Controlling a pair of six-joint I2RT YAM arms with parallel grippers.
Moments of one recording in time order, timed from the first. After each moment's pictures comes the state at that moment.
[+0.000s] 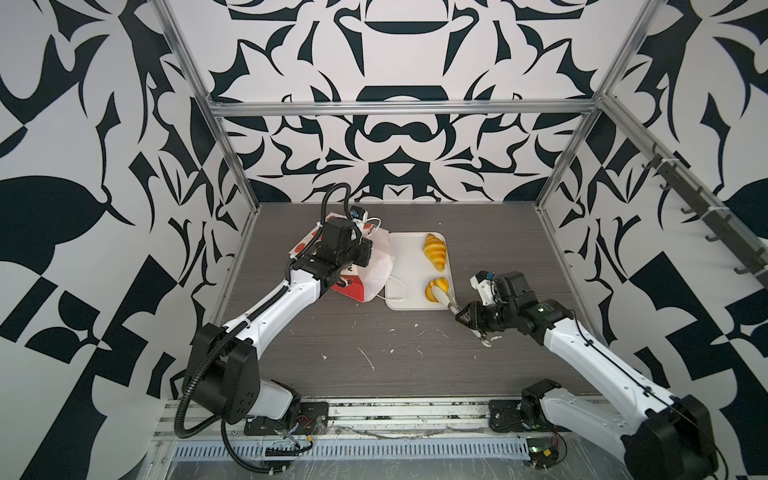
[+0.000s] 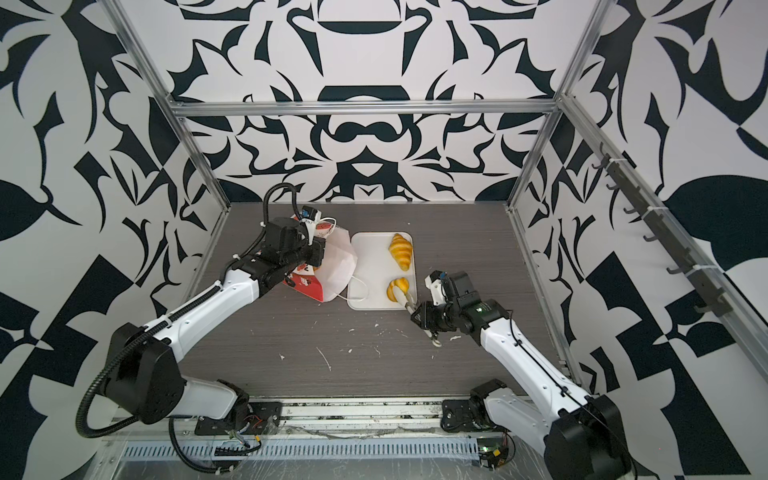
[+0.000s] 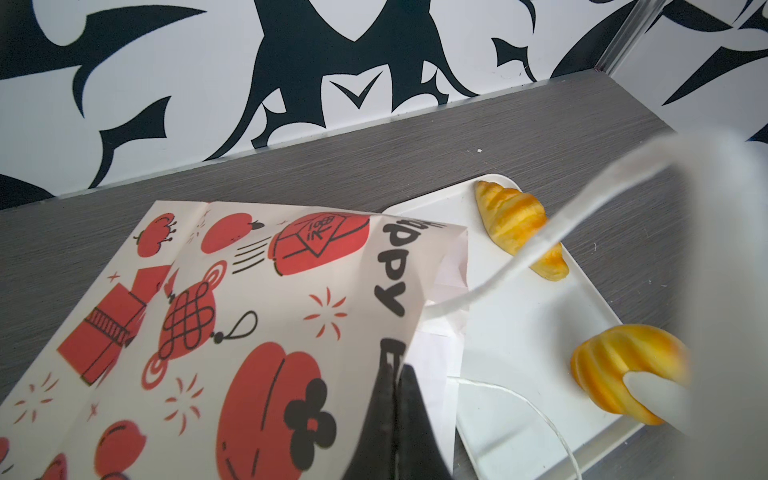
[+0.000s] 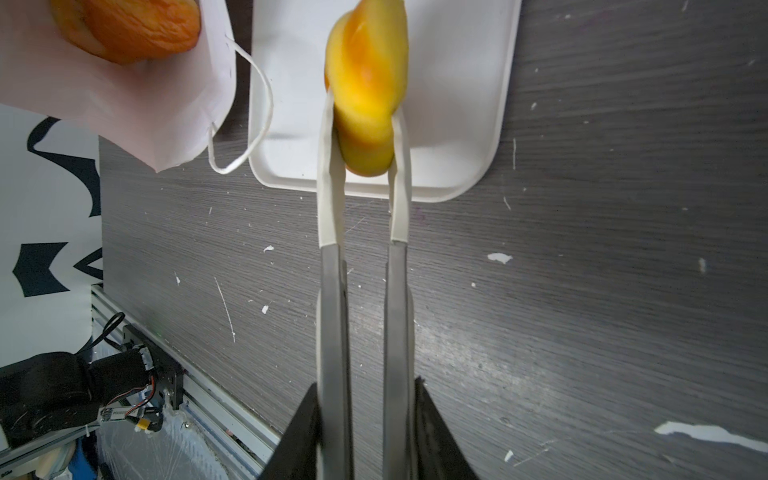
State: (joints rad) left arm -0.48 1.43 1.08 -0.18 0.01 -0.08; right arm 0.36 1.03 0.66 -0.63 -0.43 0.48
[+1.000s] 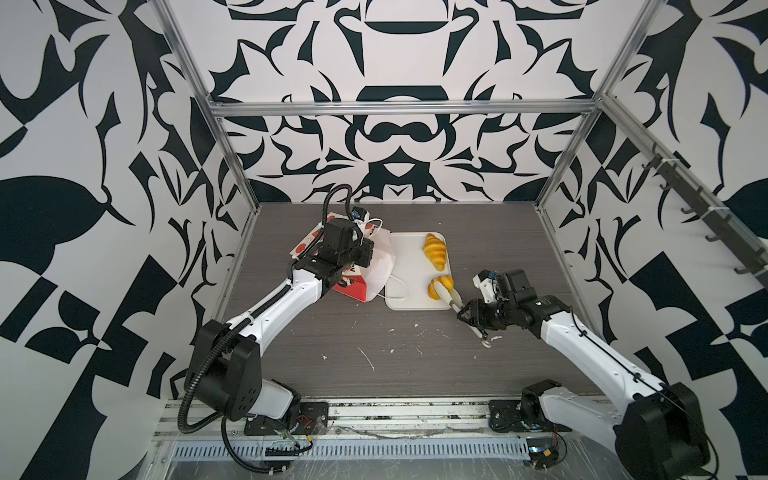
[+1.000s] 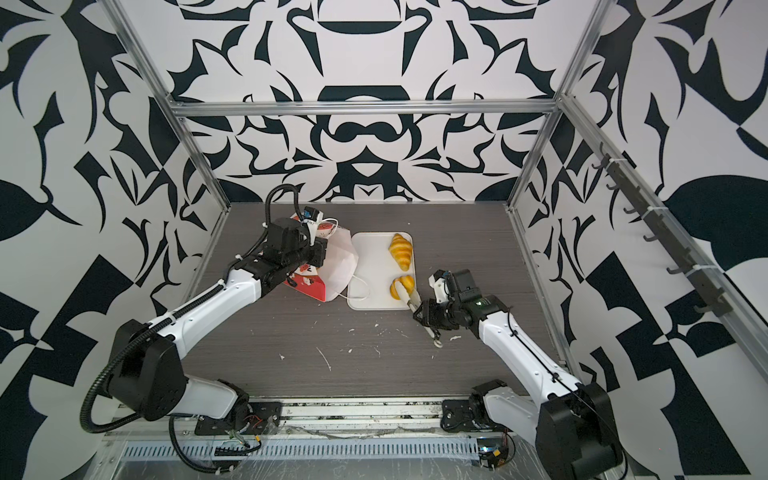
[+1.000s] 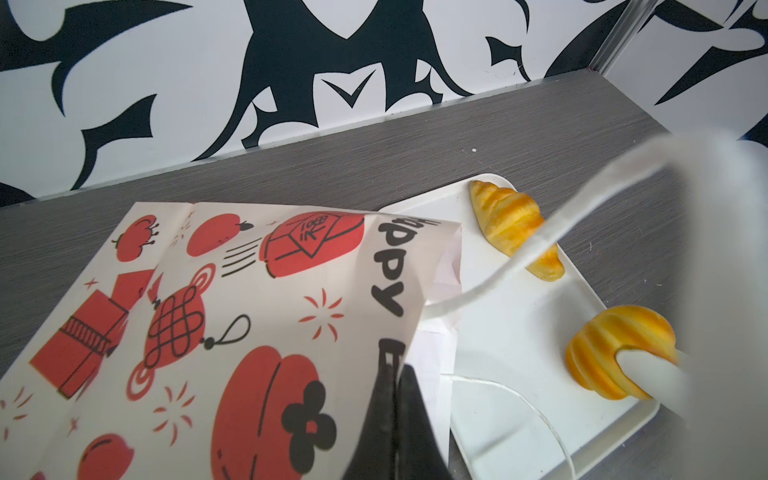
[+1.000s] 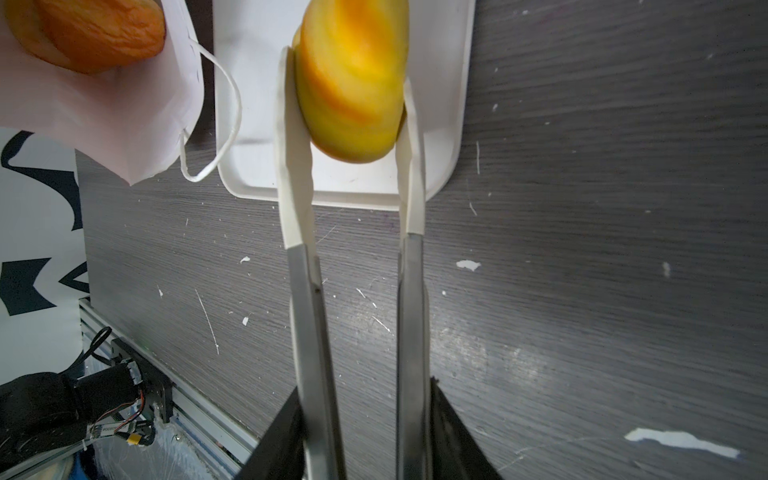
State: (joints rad) left arm -0.48 1.45 1.07 -0.15 0.03 -0.08; right arm 0.29 1.08 0.67 -0.63 -0.44 0.44
